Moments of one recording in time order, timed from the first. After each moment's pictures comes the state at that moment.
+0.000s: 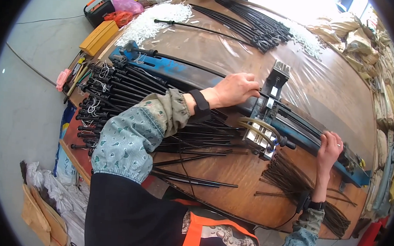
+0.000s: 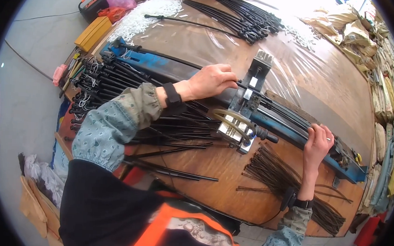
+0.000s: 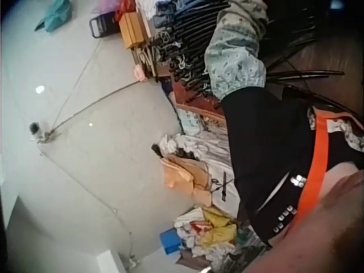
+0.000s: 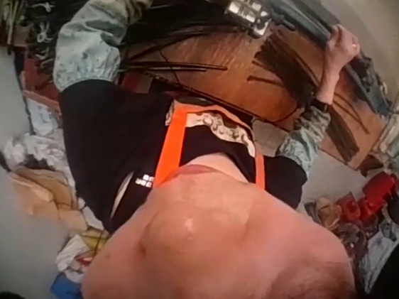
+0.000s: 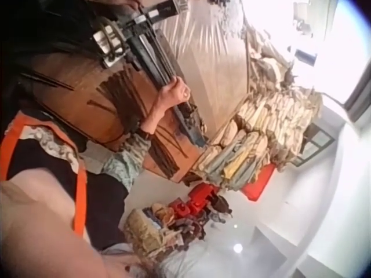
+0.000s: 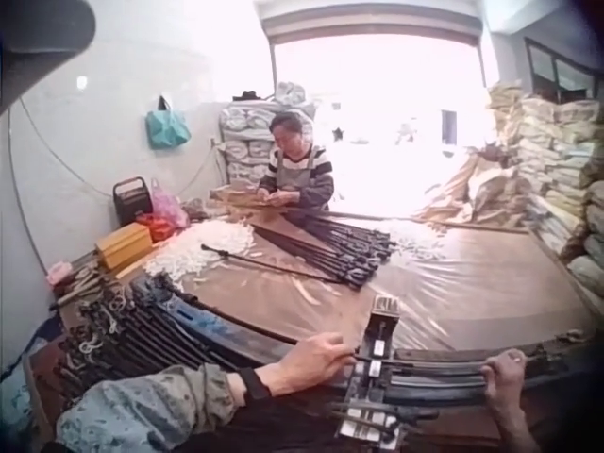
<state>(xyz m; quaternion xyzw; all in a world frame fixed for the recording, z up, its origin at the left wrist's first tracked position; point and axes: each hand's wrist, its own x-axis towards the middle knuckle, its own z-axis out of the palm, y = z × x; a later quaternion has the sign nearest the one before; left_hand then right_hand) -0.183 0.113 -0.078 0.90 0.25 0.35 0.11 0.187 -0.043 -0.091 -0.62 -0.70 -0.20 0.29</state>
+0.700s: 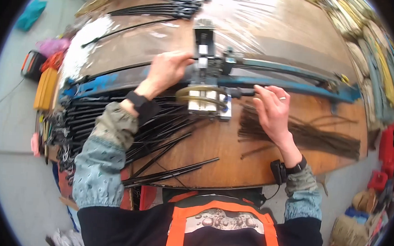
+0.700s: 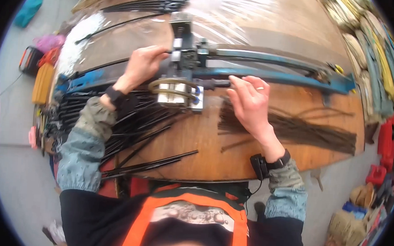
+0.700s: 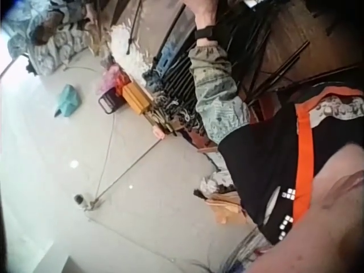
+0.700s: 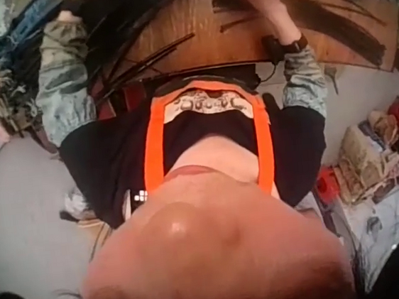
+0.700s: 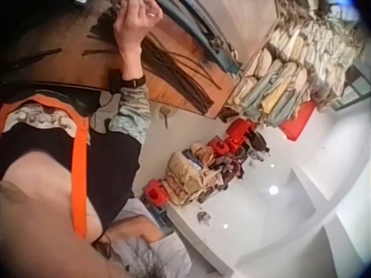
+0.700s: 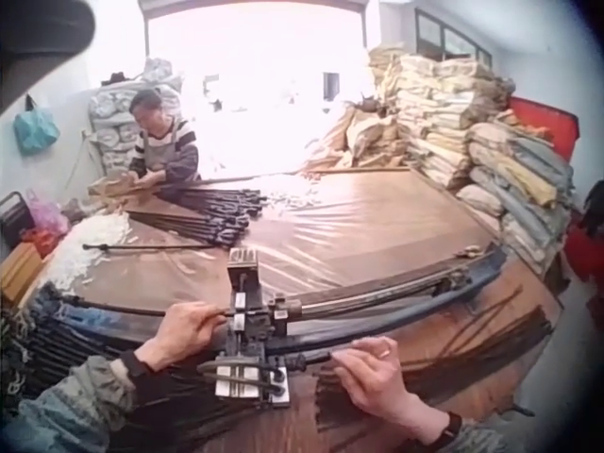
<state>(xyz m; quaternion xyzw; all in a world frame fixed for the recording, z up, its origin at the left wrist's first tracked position) -0.179 0.115 -0.078 0.91 0.30 0.28 0.10 0.084 -0.087 -0.096 -0.59 -0.71 -0.10 0.37</state>
